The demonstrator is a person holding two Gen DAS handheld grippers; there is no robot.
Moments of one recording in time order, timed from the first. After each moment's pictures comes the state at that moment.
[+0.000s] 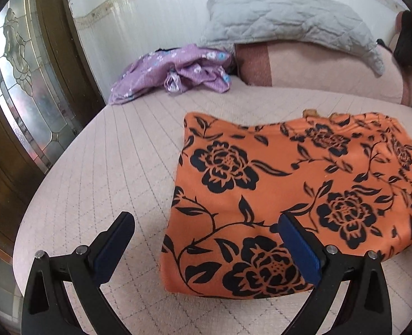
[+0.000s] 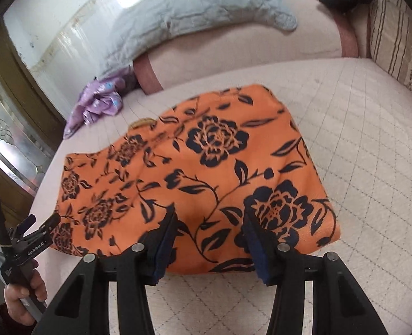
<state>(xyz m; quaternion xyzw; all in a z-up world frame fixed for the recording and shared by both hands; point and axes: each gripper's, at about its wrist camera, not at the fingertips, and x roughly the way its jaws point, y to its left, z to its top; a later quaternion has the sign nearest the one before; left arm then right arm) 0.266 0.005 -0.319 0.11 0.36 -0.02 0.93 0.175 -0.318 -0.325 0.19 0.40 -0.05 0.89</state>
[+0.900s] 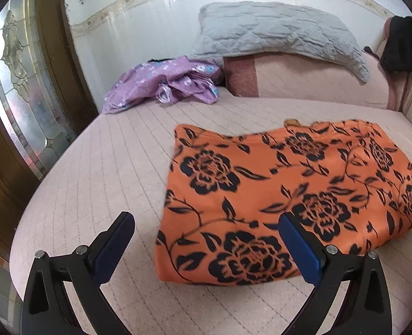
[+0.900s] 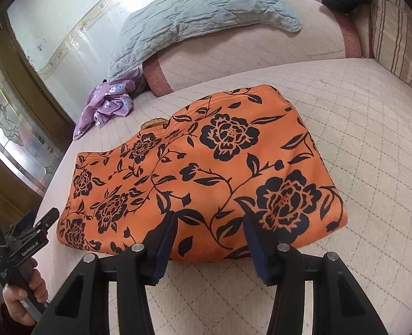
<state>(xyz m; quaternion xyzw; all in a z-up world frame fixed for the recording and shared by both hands) 0.248 0.001 -0.303 0.10 0.35 -0.05 0.93 0.161 -0.313 -0.325 0.21 0.41 -0.04 0.89</state>
